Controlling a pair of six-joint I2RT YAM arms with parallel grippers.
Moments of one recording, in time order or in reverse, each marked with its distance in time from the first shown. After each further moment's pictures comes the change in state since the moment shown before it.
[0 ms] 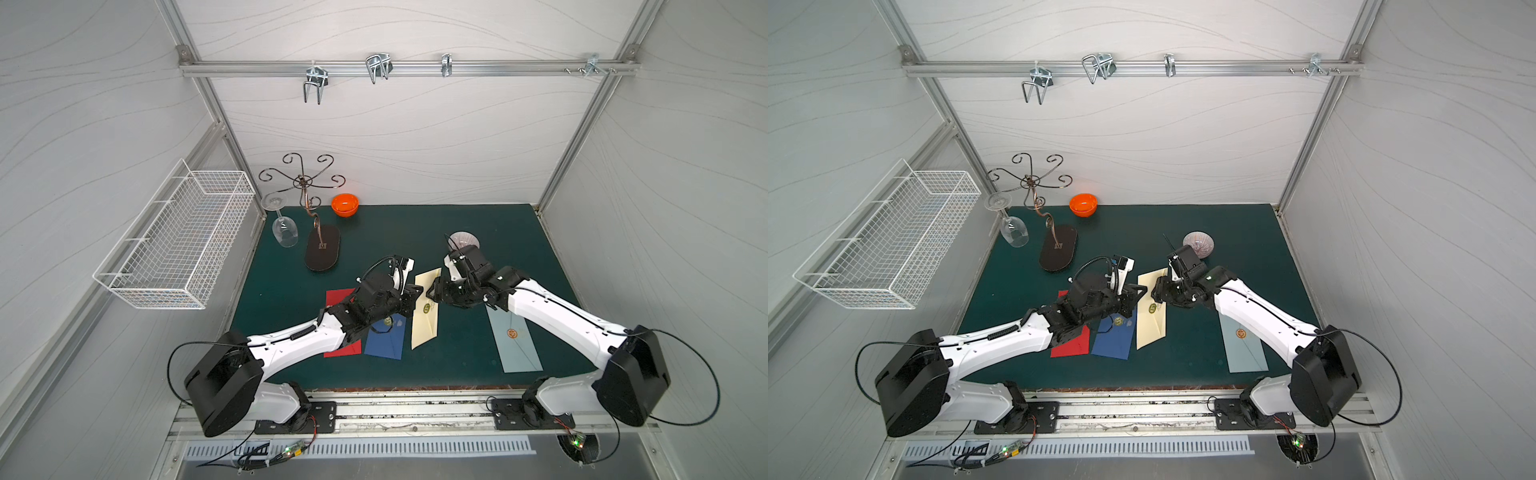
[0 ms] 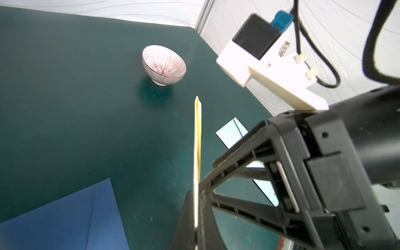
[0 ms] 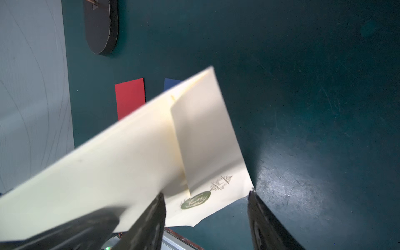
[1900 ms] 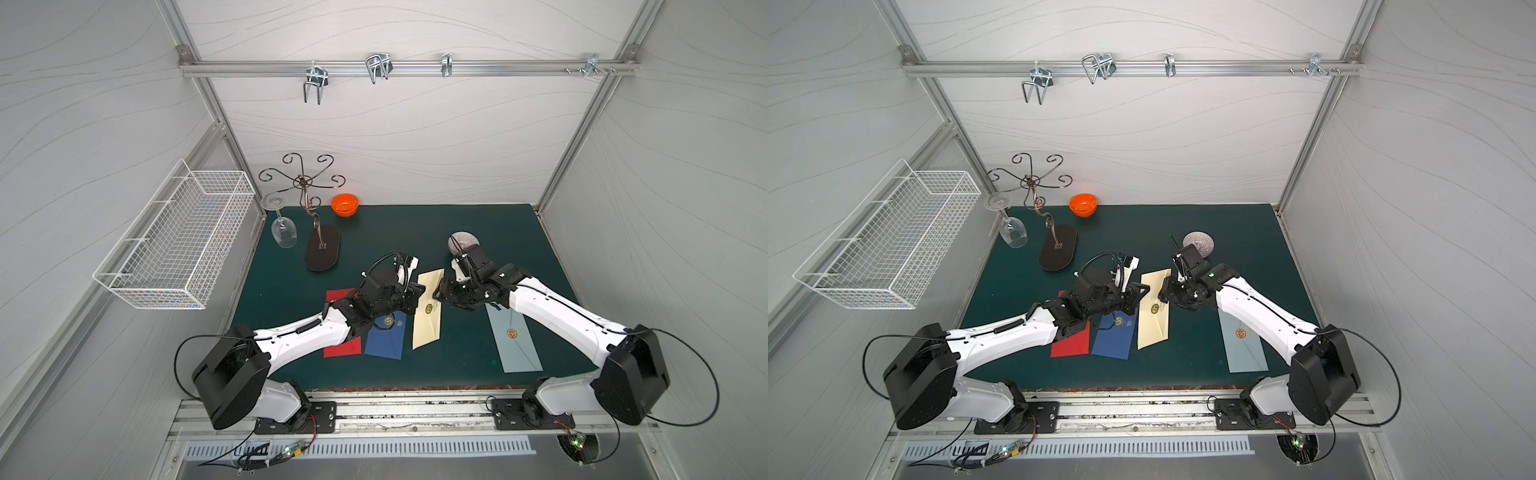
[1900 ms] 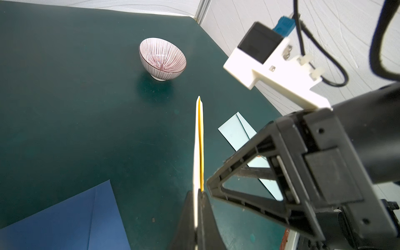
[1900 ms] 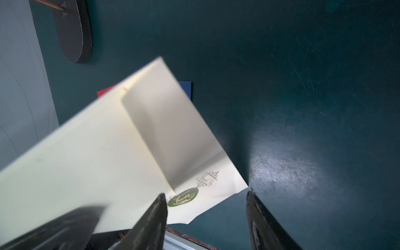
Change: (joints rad) left arm 0.011 0.045 0.061 -0.073 0.043 0.034; right arm -0.043 -0.002 0.013 -0.087 0.014 0.082
